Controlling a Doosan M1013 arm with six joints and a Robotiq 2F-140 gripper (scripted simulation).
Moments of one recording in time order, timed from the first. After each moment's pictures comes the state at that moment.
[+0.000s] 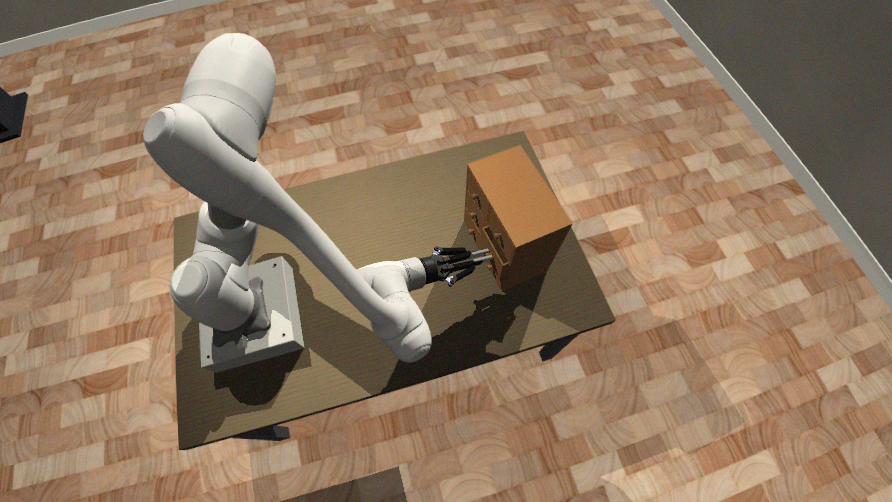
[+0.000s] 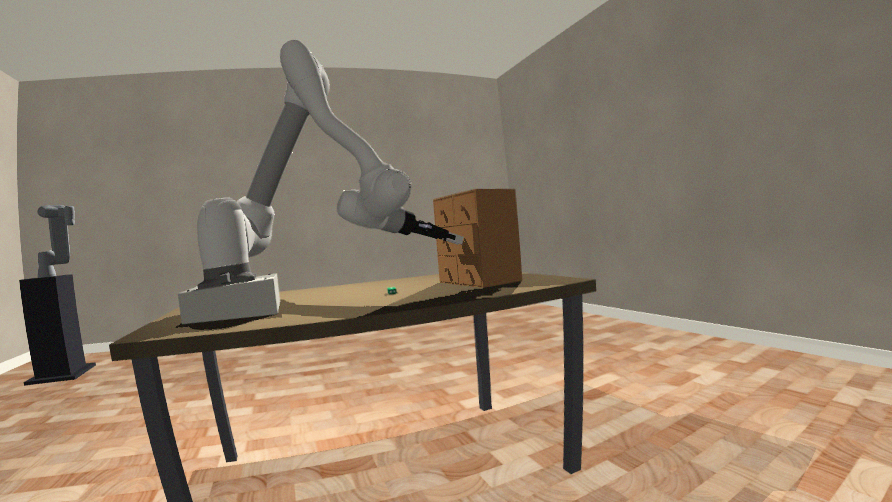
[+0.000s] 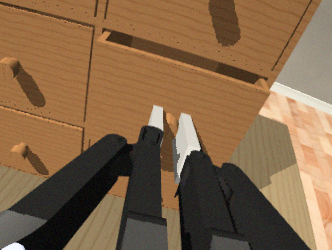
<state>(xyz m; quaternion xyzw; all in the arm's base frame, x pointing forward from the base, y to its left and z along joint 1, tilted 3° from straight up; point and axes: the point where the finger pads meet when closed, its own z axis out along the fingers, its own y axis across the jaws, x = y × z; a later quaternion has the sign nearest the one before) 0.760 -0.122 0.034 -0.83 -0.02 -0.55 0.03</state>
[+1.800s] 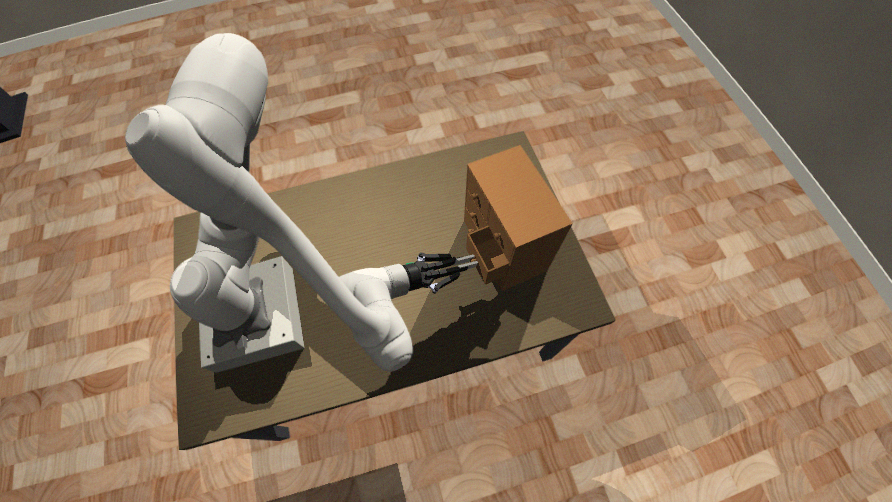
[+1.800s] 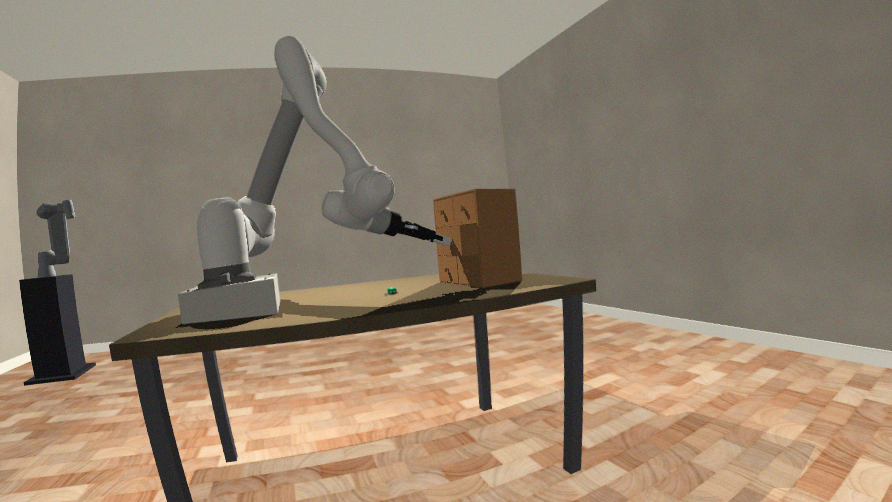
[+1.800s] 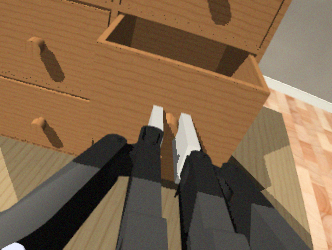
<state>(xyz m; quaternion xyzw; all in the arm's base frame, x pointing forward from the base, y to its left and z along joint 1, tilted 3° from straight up) 0.711 -0.125 0.037 -0.83 -0.02 -0.55 0.03</state>
